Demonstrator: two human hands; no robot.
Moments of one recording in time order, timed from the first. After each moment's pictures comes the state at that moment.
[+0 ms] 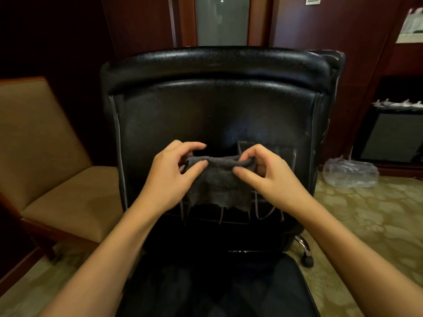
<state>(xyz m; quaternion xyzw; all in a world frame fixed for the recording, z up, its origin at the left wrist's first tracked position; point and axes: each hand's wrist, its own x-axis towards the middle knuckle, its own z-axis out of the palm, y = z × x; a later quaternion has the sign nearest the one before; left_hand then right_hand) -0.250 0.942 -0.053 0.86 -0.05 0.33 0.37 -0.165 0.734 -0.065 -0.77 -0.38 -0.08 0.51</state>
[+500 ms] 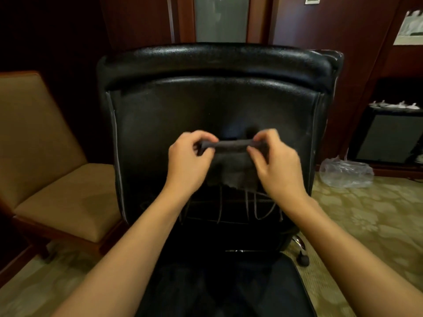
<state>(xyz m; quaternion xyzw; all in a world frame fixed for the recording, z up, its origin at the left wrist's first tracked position) -0.200 0.921 -0.058 0.81 0.01 0.39 0.43 -0.153 0.741 -0.064 -0.80 -0.29 -0.34 0.39</state>
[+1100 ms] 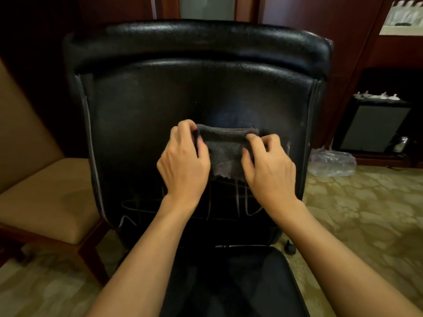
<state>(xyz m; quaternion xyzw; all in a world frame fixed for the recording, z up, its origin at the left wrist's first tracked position) -0.178 0.896 -0.089 0.81 0.10 0.53 0.22 -0.132 0.743 -0.101 -0.83 -0.23 -0.46 0.21</state>
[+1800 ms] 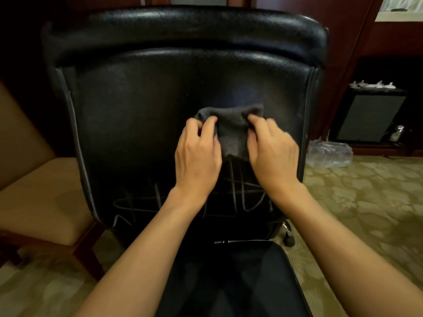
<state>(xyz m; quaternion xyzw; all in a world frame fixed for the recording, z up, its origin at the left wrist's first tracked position) -0.154 0.881 -0.098 0.85 -0.03 0.50 0.18 -0.106 0.733 -0.094 -0.79 -0.24 -0.53 0.19</state>
